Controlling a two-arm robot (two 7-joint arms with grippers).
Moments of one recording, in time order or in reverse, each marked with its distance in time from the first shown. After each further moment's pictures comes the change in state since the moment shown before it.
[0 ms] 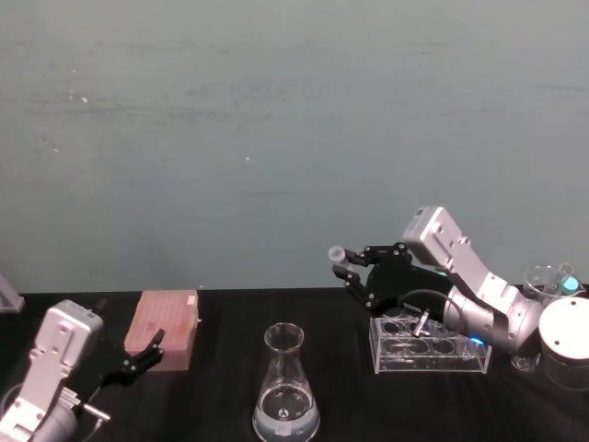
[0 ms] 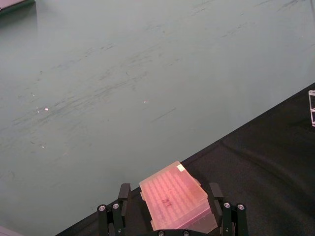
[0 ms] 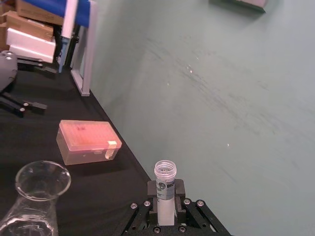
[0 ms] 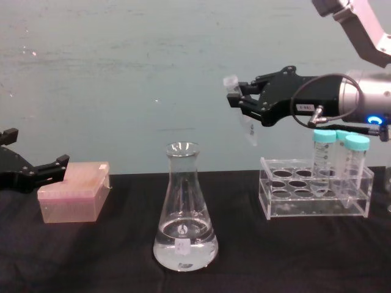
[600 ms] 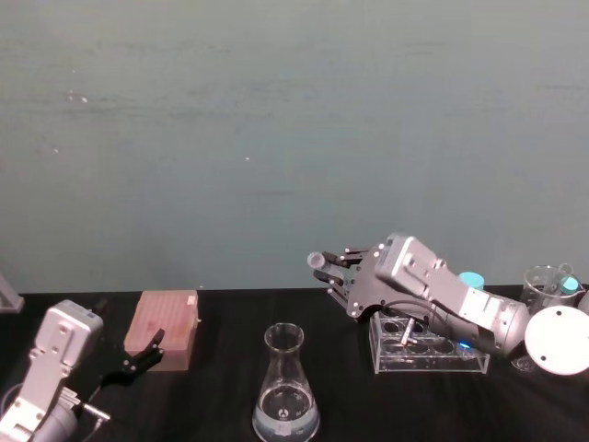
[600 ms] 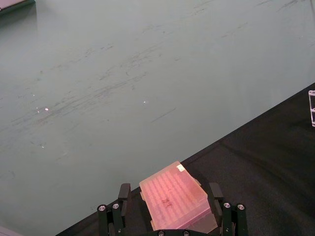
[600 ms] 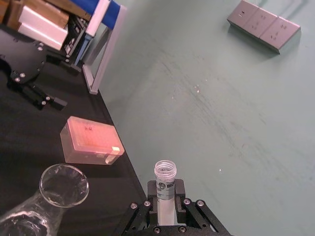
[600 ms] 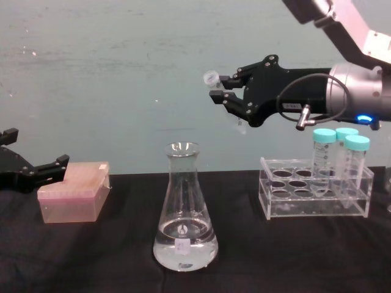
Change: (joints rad) left arm 0.000 0.000 0.000 0.000 0.000 0.000 0.000; right arm -0.014 0.018 -0.049 -0.082 -0.152 -0.084 -0.058
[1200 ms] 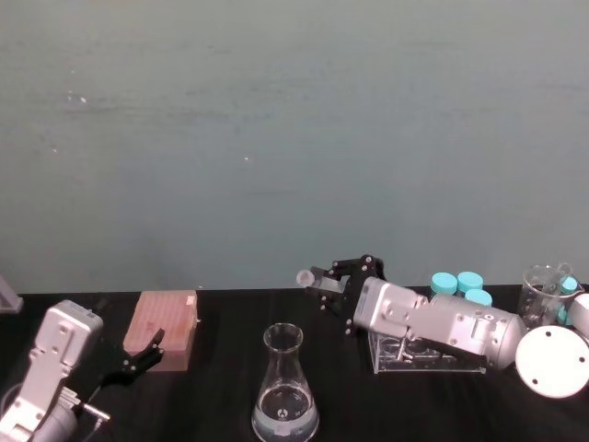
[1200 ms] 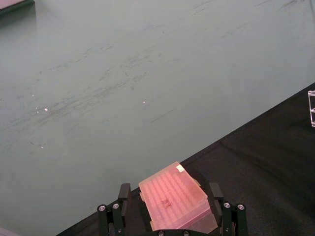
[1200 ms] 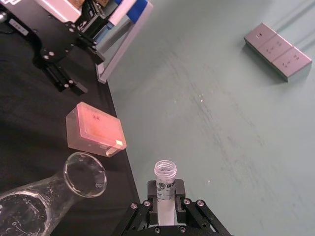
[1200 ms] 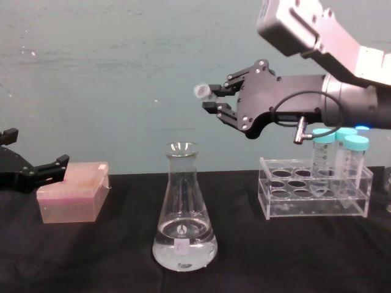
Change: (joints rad) left arm 0.000 0.000 0.000 0.000 0.000 0.000 0.000; right arm -0.019 0.023 -0.040 -0.053 -0.174 -0.059 -0.068
